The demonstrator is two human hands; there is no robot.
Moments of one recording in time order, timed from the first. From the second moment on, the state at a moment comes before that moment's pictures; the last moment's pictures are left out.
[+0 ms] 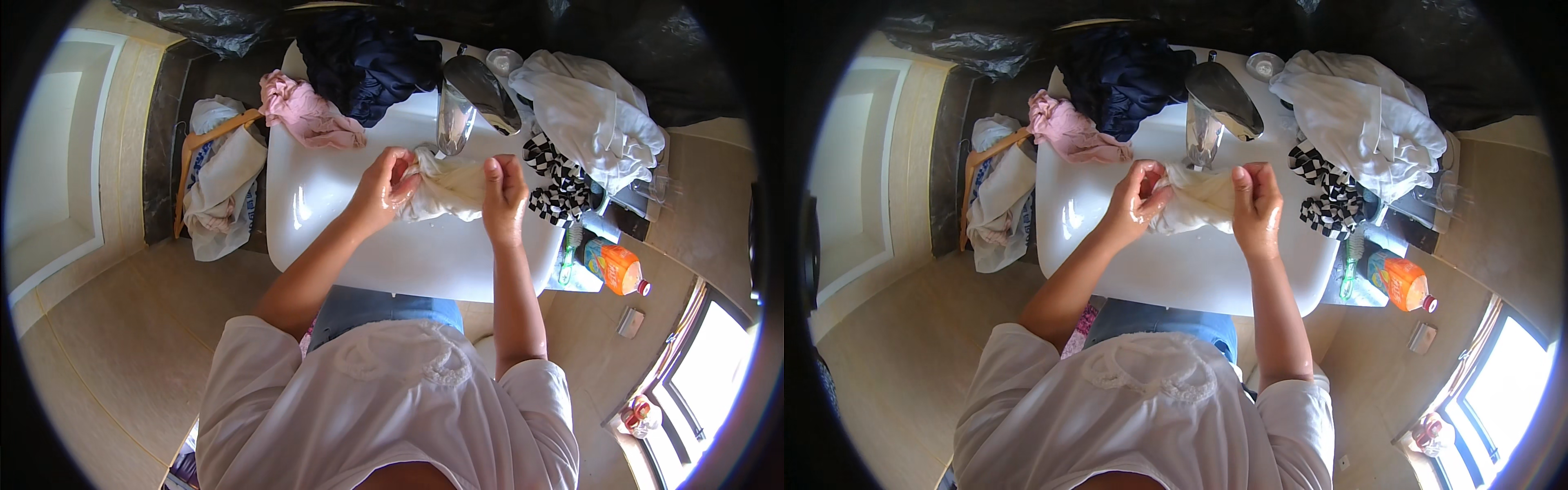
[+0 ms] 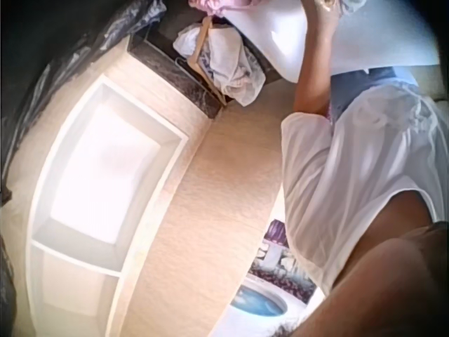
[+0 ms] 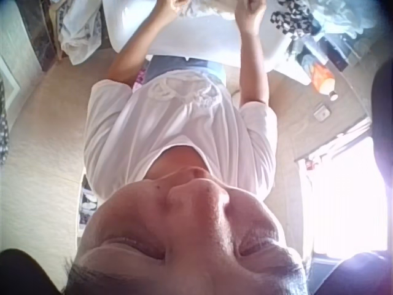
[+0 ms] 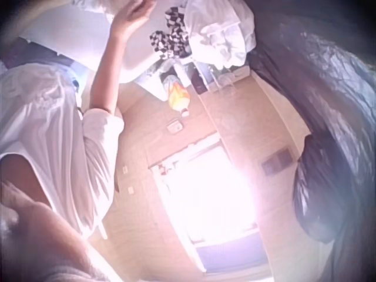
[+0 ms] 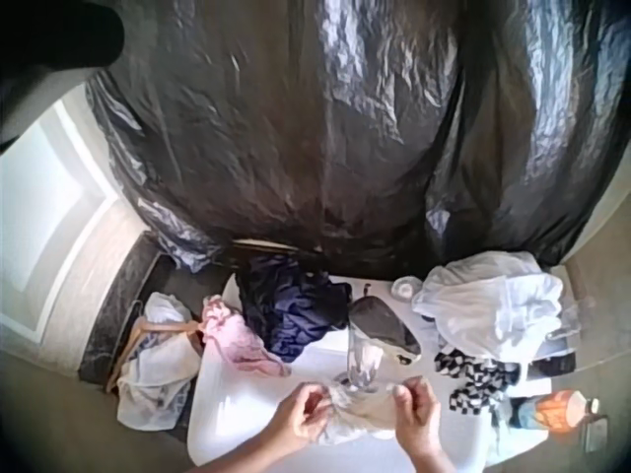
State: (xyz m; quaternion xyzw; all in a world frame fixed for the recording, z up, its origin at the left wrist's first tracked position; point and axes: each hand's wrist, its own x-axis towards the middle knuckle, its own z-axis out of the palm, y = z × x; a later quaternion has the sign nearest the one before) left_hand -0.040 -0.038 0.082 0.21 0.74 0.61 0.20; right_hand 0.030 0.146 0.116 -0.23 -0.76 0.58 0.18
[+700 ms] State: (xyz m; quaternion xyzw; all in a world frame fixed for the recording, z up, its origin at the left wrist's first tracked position) left_hand -0.022 -0.070 0.085 0.18 0.71 0.67 0.10; right_hand 0.065 0.170 0.140 -0.15 -0.92 0.36 -0.04
